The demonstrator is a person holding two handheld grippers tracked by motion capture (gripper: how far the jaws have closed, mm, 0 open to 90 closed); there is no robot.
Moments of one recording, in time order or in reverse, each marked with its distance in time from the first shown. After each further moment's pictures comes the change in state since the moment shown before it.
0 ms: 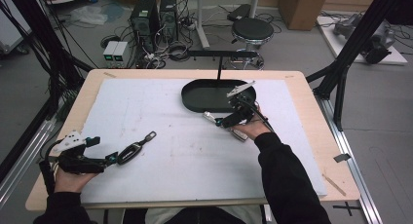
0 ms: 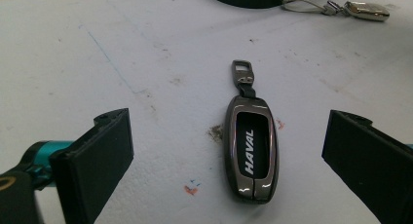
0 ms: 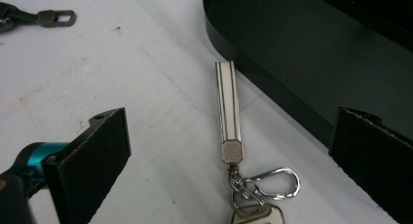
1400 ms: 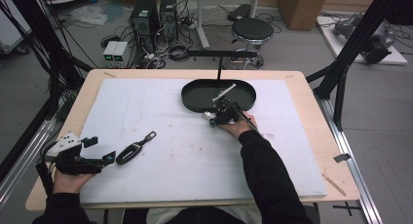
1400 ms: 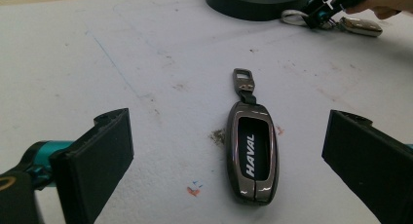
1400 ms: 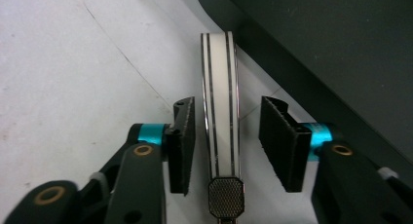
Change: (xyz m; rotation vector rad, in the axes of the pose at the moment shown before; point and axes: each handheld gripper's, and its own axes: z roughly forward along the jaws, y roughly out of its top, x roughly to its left) left arm 0.004 -0.005 -0.005 -0.048 -0.005 -0.027; right arm -0.009 0.002 0.067 0.161 -0.017 -0.001
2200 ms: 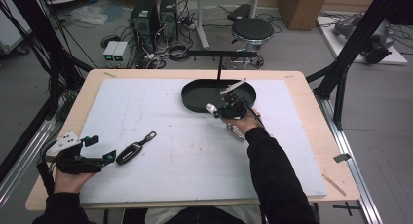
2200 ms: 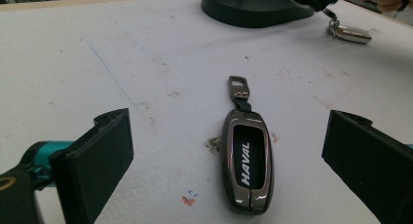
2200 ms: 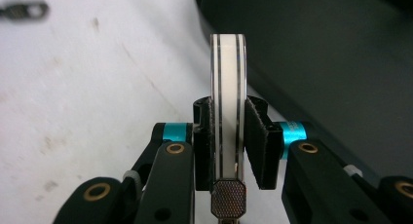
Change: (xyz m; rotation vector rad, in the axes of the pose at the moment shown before) left arm 0.000 0.002 0.002 -0.019 -0.019 -0.001; right arm -0.010 -0.001 -0.037 -0.136 0.070 0.039
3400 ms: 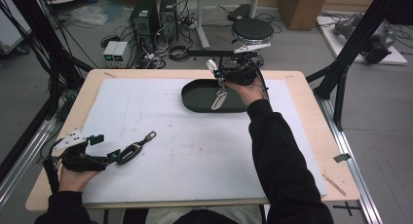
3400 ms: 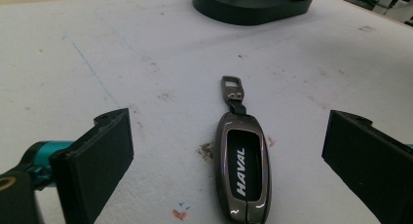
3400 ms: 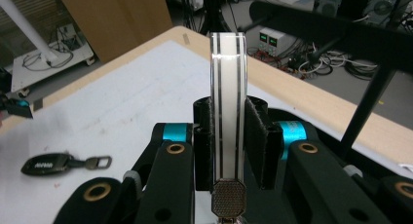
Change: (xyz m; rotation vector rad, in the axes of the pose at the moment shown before) left arm 0.001 0.001 0.012 0.011 -0.034 -0.004; right arm -0.012 0.080 -0.077 -0.368 0.041 0.044
